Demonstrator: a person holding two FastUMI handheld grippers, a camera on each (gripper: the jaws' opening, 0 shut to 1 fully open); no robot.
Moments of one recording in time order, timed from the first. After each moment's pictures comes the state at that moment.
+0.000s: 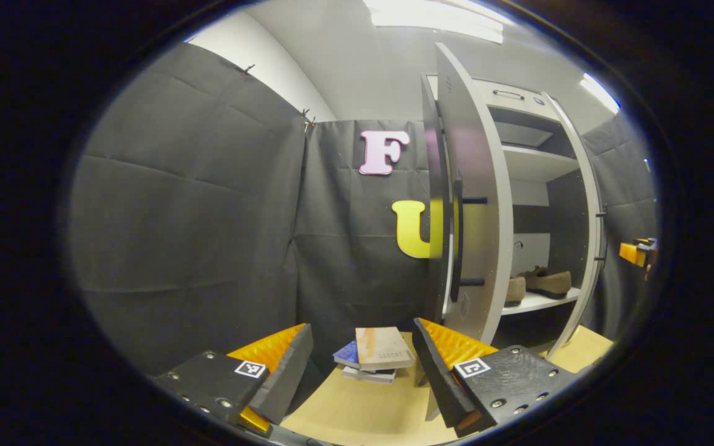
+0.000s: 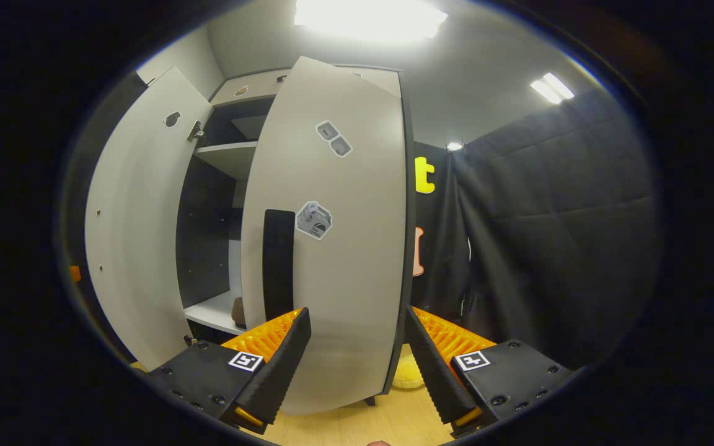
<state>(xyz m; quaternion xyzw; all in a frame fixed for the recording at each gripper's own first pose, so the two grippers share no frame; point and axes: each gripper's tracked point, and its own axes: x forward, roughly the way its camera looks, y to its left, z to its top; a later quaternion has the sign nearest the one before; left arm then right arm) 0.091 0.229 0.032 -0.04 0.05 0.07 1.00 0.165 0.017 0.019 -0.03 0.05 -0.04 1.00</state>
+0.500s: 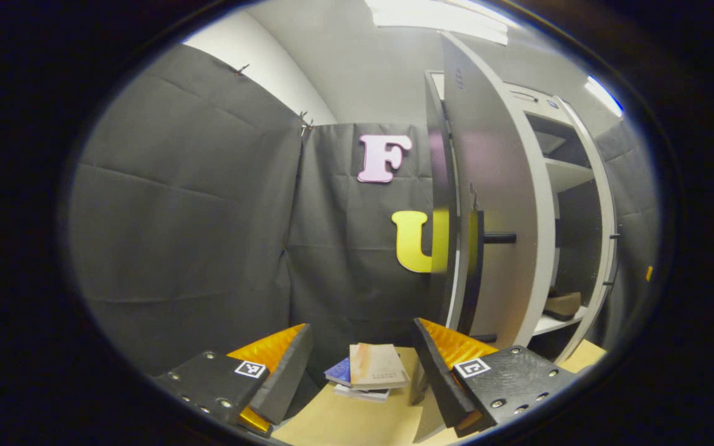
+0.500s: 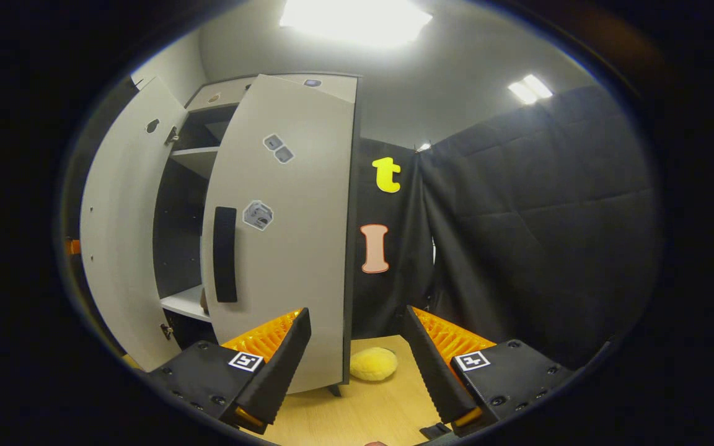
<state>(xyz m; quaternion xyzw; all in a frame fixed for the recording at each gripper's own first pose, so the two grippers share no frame) 0.189 0.219 0.068 -0.05 0.04 0.08 1.00 0.115 -0.057 0.014 -0.03 0.06 -0.11 0.99</state>
